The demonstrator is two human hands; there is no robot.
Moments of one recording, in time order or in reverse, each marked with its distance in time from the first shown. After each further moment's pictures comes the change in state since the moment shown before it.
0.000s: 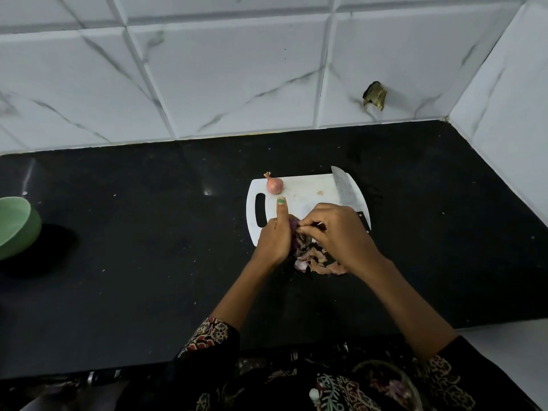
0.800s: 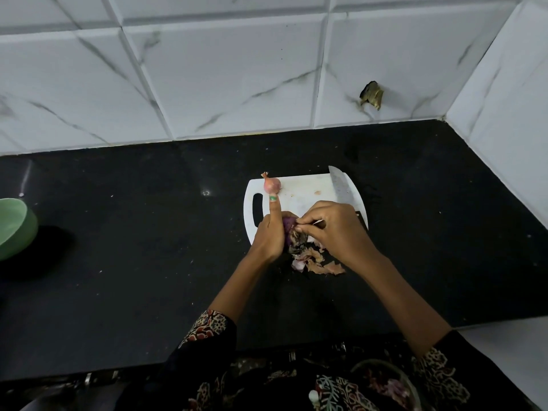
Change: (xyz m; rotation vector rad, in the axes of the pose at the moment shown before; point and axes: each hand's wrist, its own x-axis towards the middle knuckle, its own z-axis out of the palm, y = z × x) left_hand 0.006 -0.003 -0.002 -0.122 -0.020 0.011; right_hand 0.002 0.002 -0.002 0.113 0.002 0.080
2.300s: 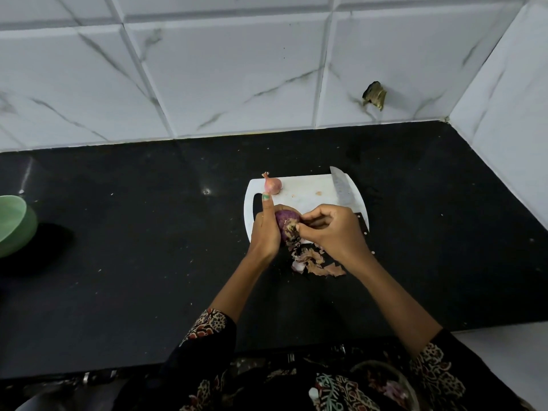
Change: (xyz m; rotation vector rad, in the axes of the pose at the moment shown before) left_hand 0.012 -0.008 -0.001 -0.154 0.141 0.065; right_hand -0.001 0.007 0.014 0.343 0.106 0.349
